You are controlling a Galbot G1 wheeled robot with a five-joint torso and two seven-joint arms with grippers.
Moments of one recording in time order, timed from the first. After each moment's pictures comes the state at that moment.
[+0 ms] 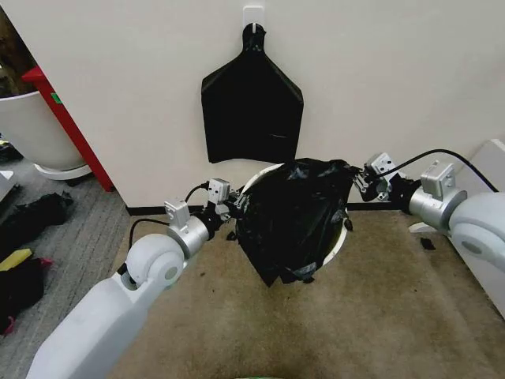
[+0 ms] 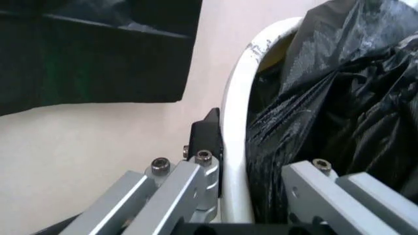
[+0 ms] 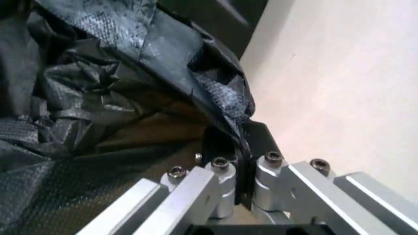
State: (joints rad) left arm 0.87 -0.97 -0.11 -2.06 -0.83 0.32 0.03; right arm -0.74 0.26 0.16 2.08 0.93 -0.37 -0.13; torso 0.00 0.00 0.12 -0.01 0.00
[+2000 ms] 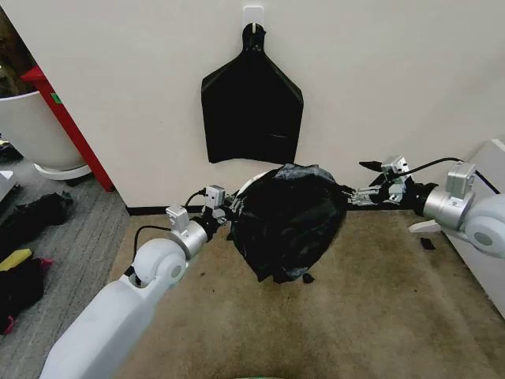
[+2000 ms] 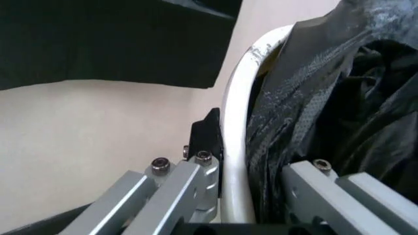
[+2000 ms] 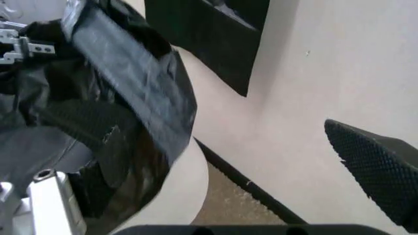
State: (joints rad) left arm 0.88 -1.01 -0.12 -1.92 -0.82 0.24 0.07; right arm -0.86 0.24 0.24 1.95 1.08 -0.18 -0.30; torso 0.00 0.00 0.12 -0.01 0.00
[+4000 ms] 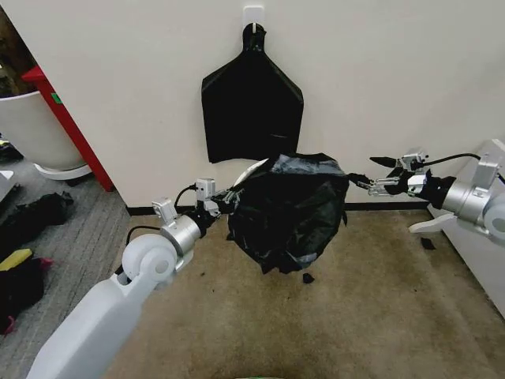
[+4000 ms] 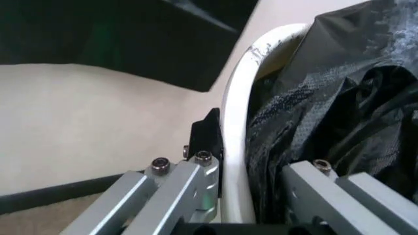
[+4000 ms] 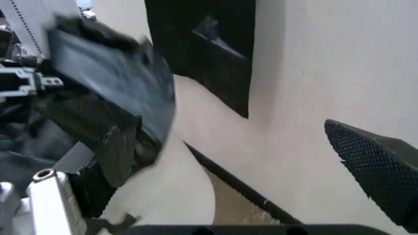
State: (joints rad) left arm 0.90 -0.97 -0.16 -1.99 -1.03 0.29 -0.04; right arm -0.90 0.27 0.36 1.88 1.18 -0.17 -0.43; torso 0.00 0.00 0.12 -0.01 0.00
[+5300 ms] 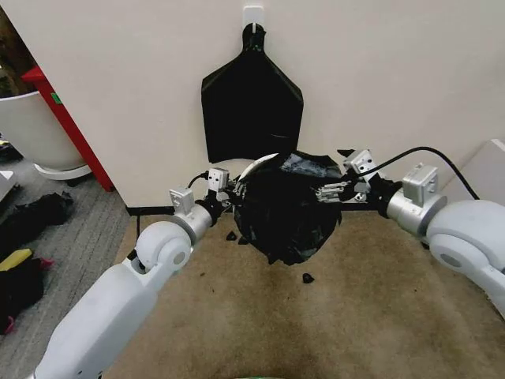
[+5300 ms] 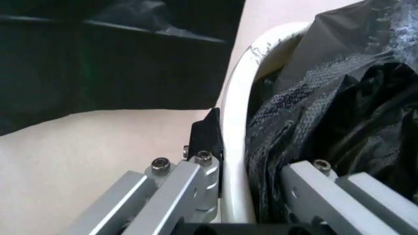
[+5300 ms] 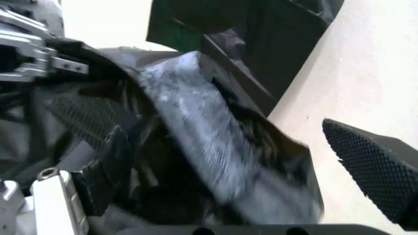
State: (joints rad) left arm 0.77 -1.01 -0.06 -1.99 -0.83 0.35 -0.08; right arm -0.66 0.48 0.10 2.22 0.79 -0.51 0.05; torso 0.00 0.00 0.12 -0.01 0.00
